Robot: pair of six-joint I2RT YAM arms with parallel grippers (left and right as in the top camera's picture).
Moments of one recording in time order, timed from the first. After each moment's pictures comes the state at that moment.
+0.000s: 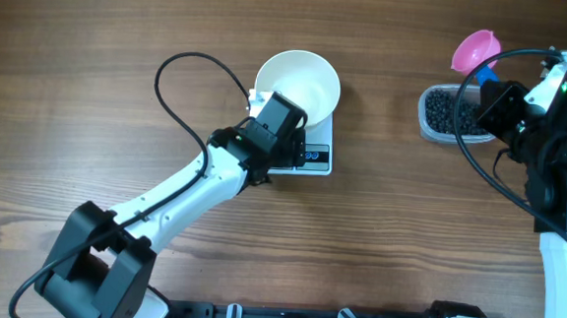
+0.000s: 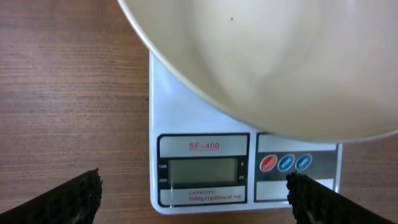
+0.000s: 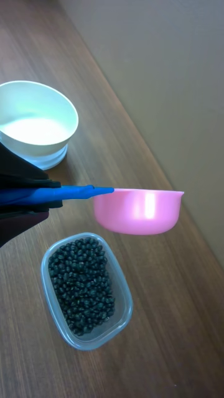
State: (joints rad) left arm -0.62 1.63 1.02 -0.49 -0.20 -0.58; right arm -0.09 1.14 1.28 -0.78 -0.14 0.46
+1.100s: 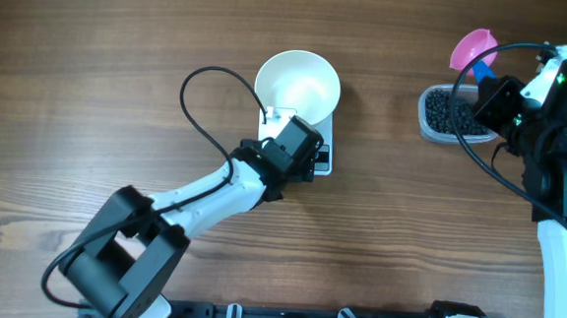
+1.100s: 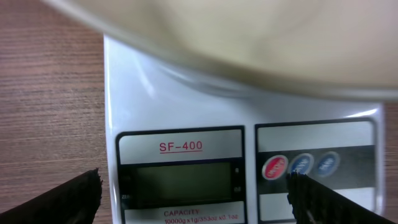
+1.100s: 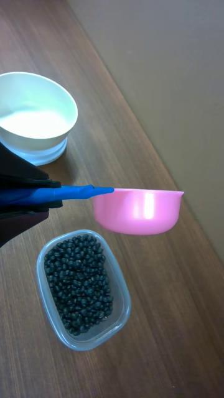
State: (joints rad) left arm -0.71 1.73 0.94 -0.30 -0.29 -0.58; right arm -0.09 1.17 1.28 -0.76 -0.13 0.44
